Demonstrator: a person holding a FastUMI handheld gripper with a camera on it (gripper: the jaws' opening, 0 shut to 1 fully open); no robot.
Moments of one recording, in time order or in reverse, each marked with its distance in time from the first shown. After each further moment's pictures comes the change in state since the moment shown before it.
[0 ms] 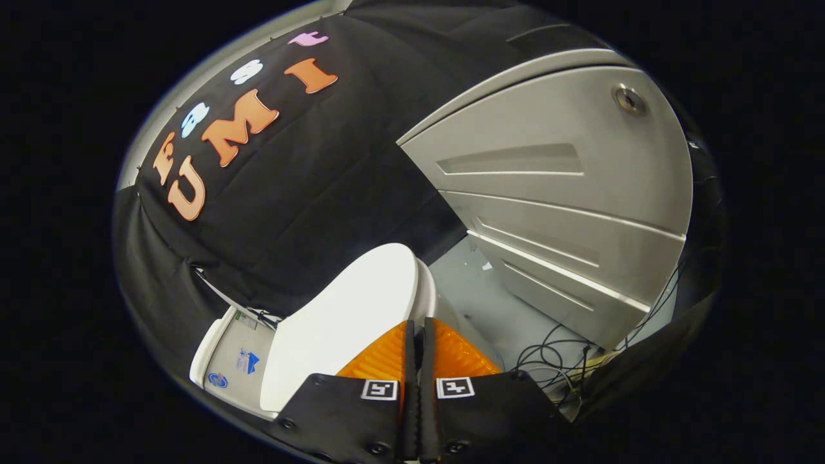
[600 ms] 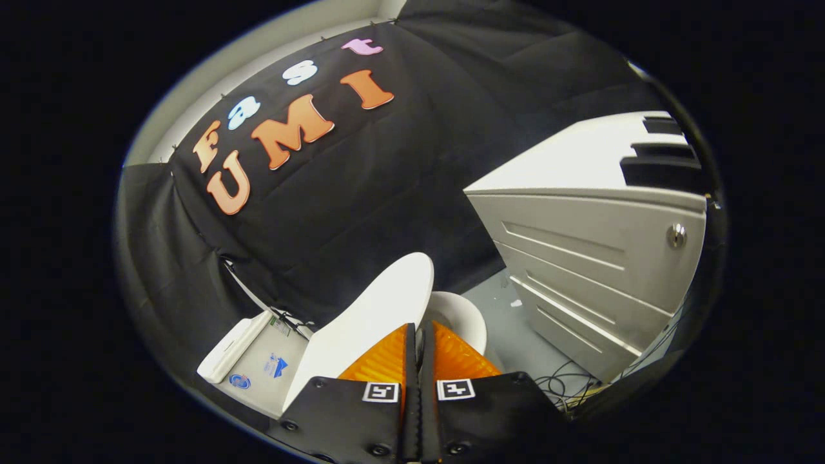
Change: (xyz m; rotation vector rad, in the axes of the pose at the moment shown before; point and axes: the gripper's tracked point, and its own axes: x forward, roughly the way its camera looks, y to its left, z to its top) arm -0.025 0.091 0.081 -0.173 -0.266 0.139
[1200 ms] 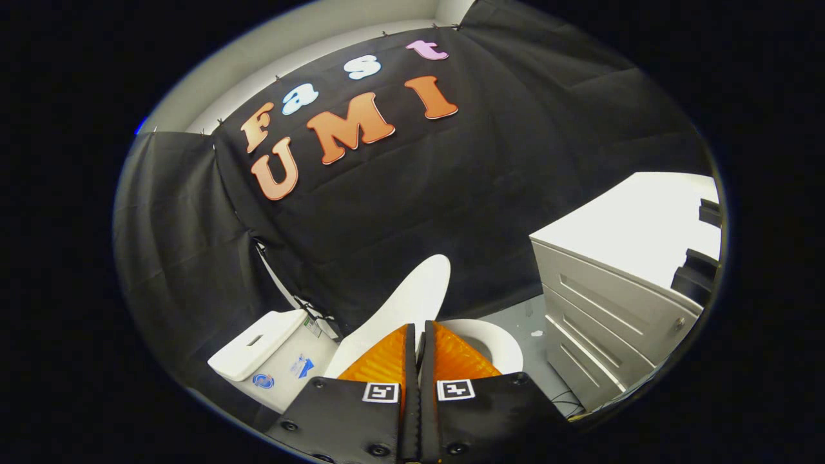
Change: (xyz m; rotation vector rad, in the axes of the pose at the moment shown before) arm -0.011 0.097 0.047 -0.152 -0.012 0.139
